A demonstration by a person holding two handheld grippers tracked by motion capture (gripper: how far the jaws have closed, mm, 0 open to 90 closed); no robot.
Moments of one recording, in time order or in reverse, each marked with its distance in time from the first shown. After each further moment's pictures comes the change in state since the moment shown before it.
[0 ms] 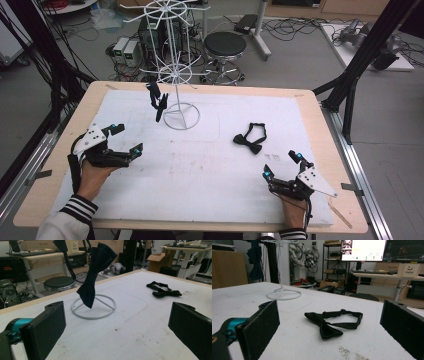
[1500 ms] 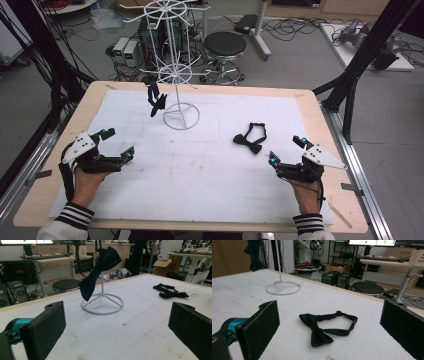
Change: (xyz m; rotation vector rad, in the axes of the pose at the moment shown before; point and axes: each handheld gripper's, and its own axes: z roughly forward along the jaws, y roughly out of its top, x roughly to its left) left arm 0.007 -0.019 -0.022 -0.051 0.053 -0.019; right arm -0.026 0.054 0.019 0.164 0.059 -0.036
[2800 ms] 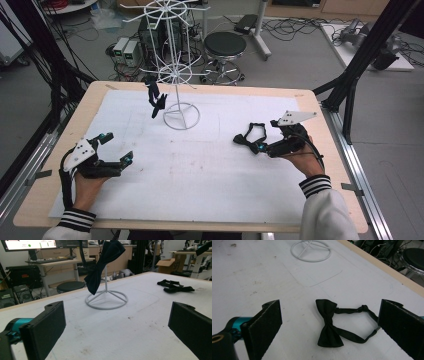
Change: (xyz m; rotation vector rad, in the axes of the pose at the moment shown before) left arm 0.002 -0.021 -0.006 -0.019 0.021 0.045; right arm -0.020 0.058 0.074 0.413 0.310 -0.155
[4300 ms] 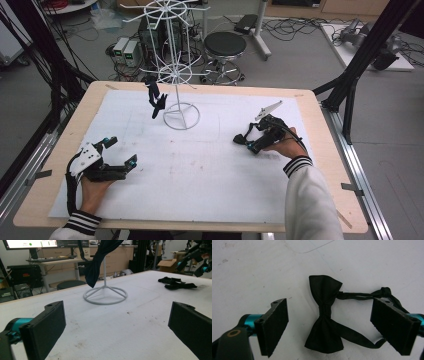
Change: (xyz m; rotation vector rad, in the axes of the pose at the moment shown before) left arm -0.008 -0.018 0.005 -0.011 0.016 -0.011; right arm -0.026 0.005 0.073 0.330 0.102 -0.015
